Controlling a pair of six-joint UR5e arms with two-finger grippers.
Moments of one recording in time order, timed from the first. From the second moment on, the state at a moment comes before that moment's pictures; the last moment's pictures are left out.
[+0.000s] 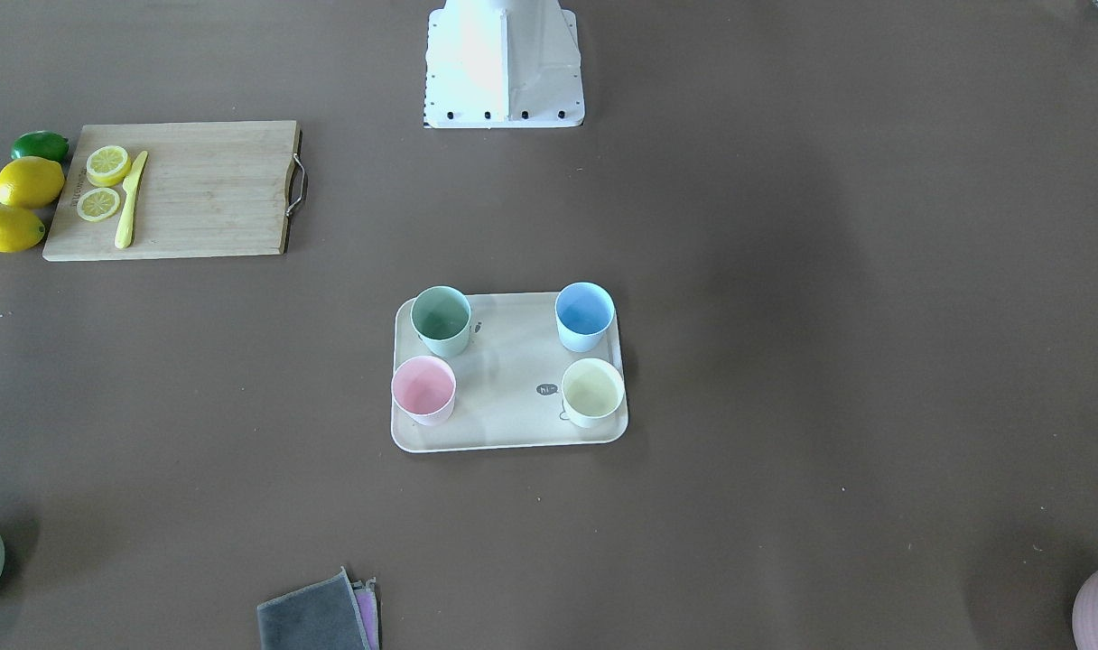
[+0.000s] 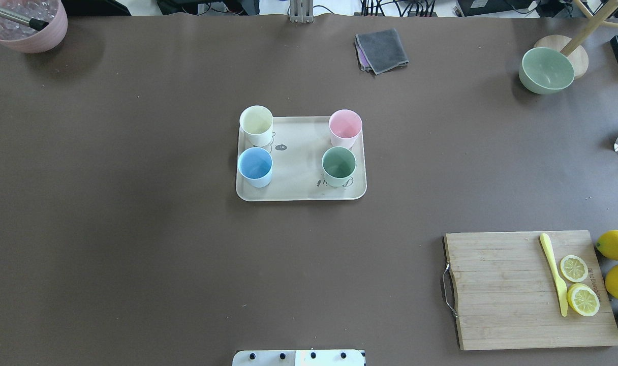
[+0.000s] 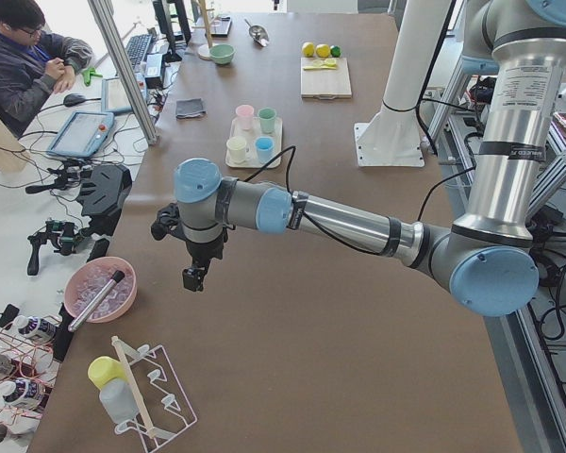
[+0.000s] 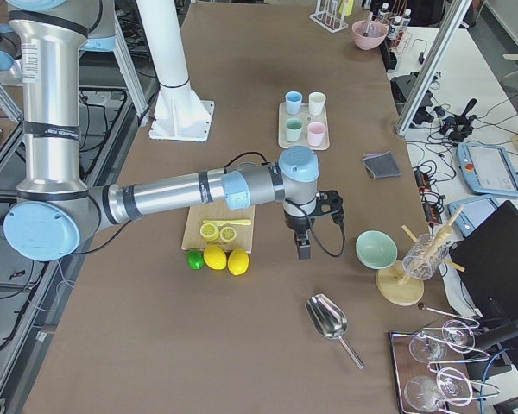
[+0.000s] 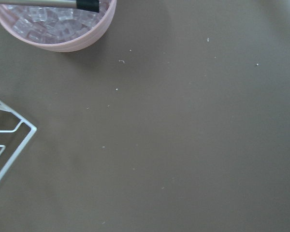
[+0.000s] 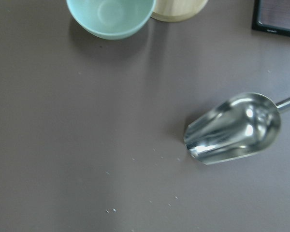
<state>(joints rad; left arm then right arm) -1.60 -1.69 -1.67 -1.48 -2.31 0.28 1.53 -1.64 1.83 -1.64 2.25 -0.04</state>
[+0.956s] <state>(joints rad) -1.65 -1.55 -1.60 -1.52 -2.32 0.34 1.64 -1.67 1.62 -1.61 2.28 -0.26</state>
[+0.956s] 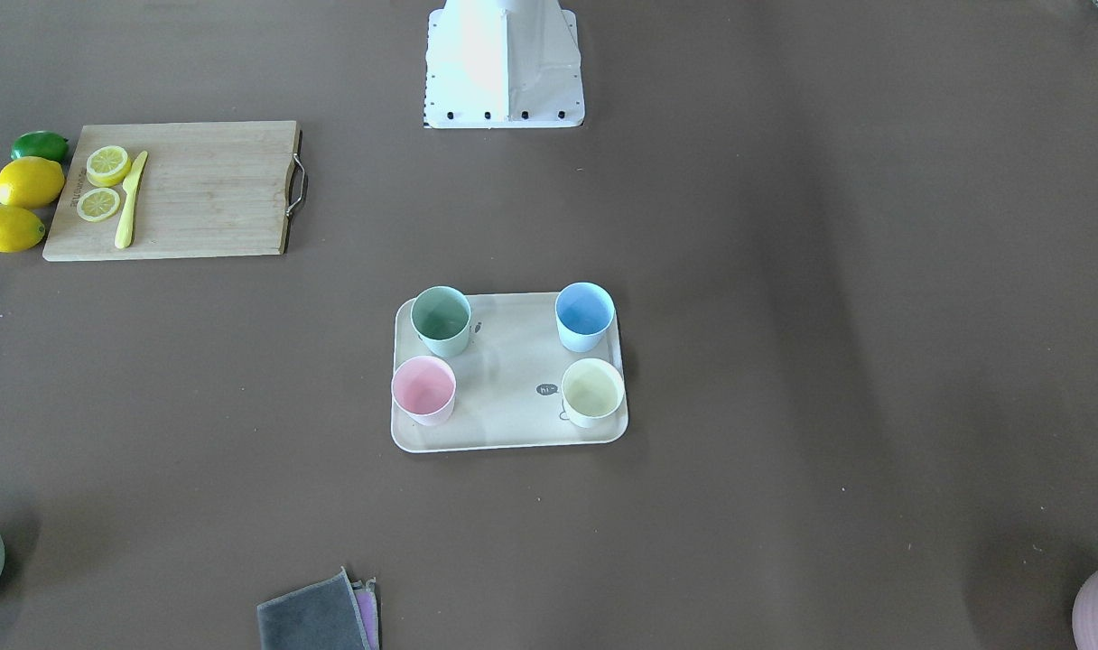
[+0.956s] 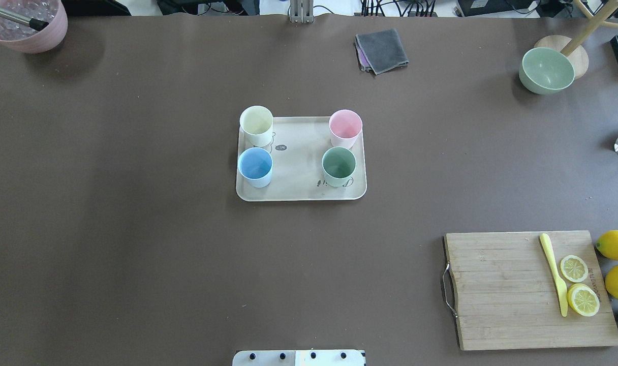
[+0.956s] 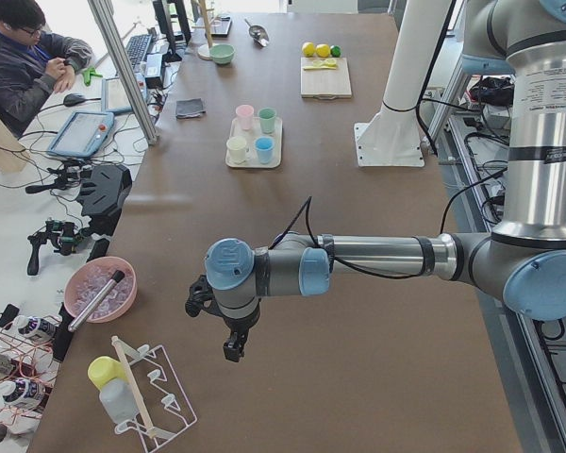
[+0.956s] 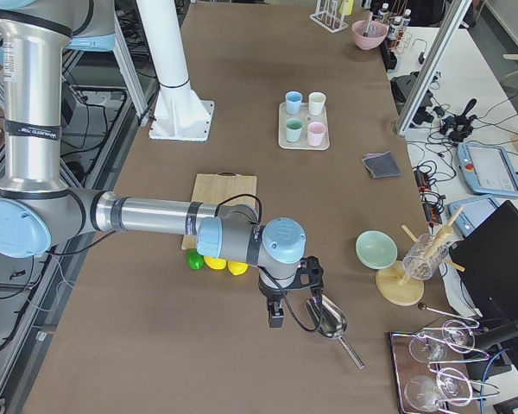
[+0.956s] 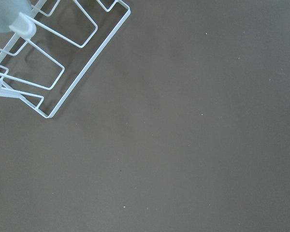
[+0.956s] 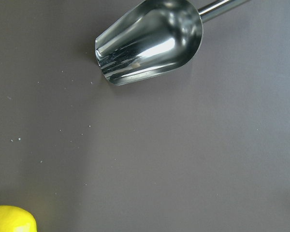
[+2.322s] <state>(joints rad) -1.65 -1.49 -1.64 -1.55 -2.50 0.14 1.60 -1.66 1.60 -1.56 2.30 -0.21</state>
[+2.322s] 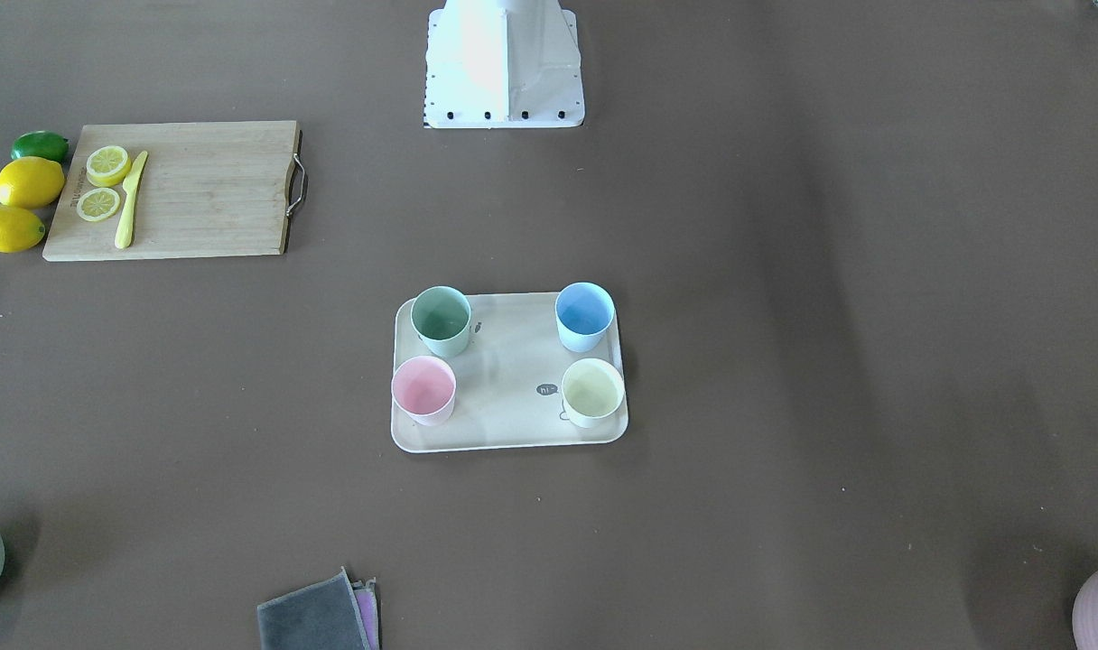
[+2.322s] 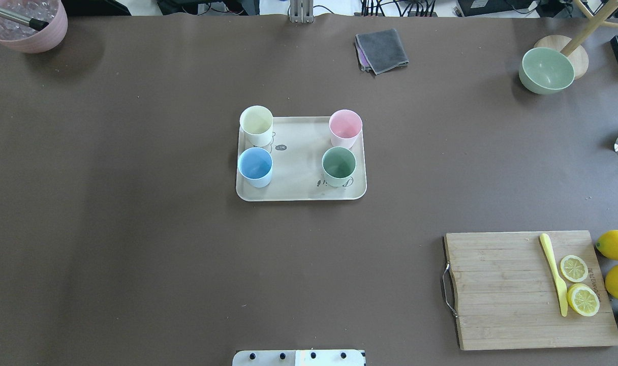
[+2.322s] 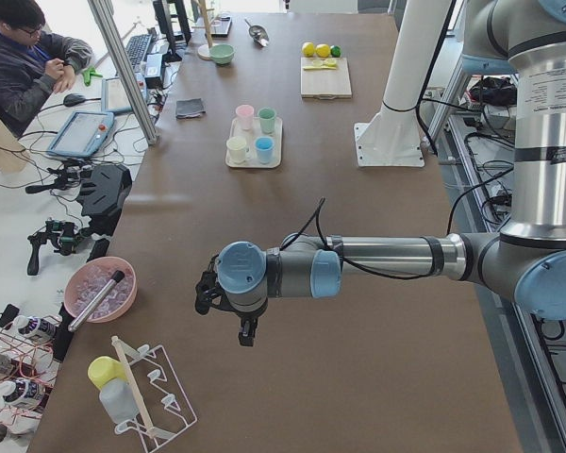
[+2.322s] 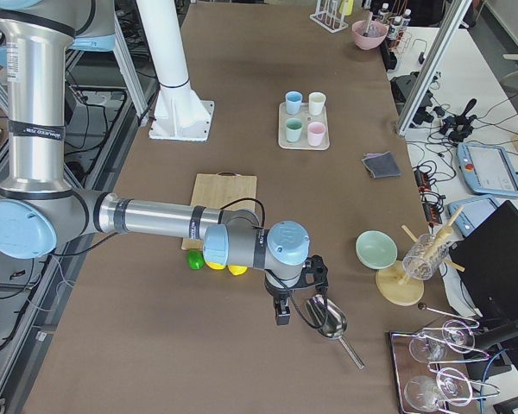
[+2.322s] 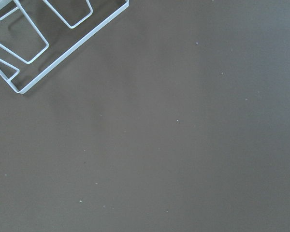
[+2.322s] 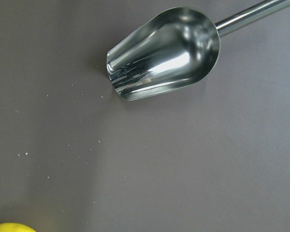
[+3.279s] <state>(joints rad) -1.65 -1.46 -1.64 -1.57 -2.50 0.14 1.60 -1.66 1.60 -1.56 2.34 -0.21</state>
